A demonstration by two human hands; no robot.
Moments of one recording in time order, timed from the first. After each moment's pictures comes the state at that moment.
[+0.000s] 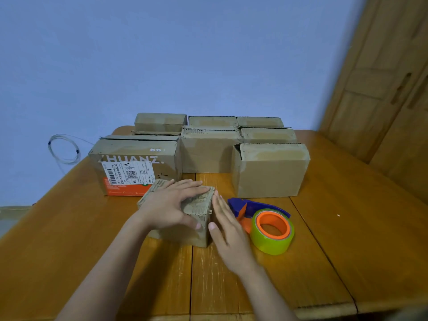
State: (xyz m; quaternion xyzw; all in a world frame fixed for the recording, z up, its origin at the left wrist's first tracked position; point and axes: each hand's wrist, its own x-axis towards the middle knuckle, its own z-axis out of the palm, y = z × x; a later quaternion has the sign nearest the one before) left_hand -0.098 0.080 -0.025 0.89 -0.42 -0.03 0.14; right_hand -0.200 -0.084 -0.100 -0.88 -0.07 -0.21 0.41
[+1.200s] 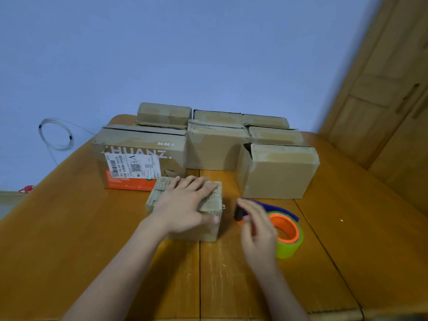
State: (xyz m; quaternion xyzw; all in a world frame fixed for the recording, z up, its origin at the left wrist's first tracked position) left_hand -0.109 0.070 -0.024 0.92 -0.38 0.00 0.06; right_hand -0.206 -0.094 -0.094 -0.83 -0.01 -0.43 0.35
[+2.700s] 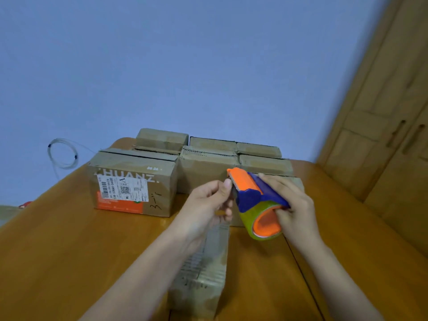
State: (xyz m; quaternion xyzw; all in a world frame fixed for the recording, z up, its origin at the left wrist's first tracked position) left_hand -0.168 -0.001 0.038 0.56 -0.21 -0.17 0.78; right_hand -0.201 -0.198 0.027 -0.85 -0.15 -0.41 0.27
